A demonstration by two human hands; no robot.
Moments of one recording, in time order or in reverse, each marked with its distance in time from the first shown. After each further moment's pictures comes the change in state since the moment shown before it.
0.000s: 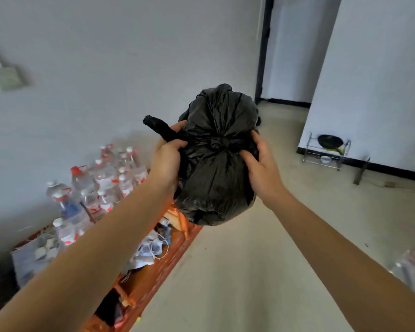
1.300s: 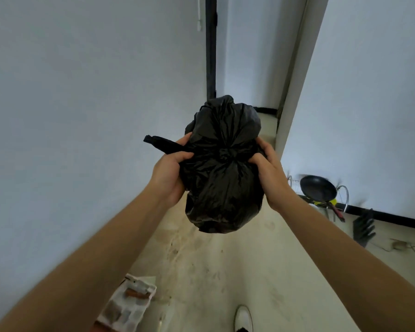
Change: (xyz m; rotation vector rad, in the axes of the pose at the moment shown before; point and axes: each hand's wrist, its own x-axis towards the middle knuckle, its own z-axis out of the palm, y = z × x) left_hand 1.000 -0.354 0.459 -0.109 -0.310 -0.337; right_hand 1.007 0.480 -0.191 0.127 0.157 0.304
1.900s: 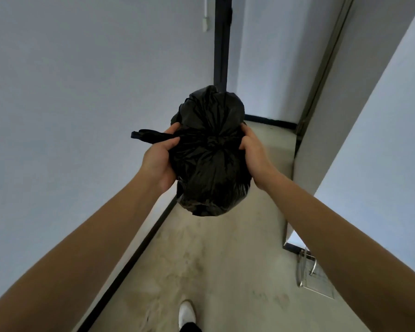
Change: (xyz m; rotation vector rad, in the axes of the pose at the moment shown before) left_hand 0.549 0.028 0.033 -0.085 0.084 0.046; right_hand 0.572 0.033 0.017 -0.083 -0.214 -0.042
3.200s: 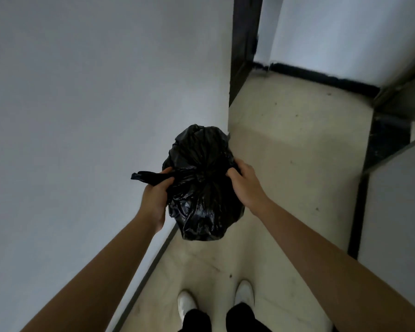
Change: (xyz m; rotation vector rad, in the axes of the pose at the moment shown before) left_hand 0.896 -0.175 -0.118 0.446 0.448 -0.332; right_hand 0.875 0.411 -0.023 -0.092 -0.171 0.425
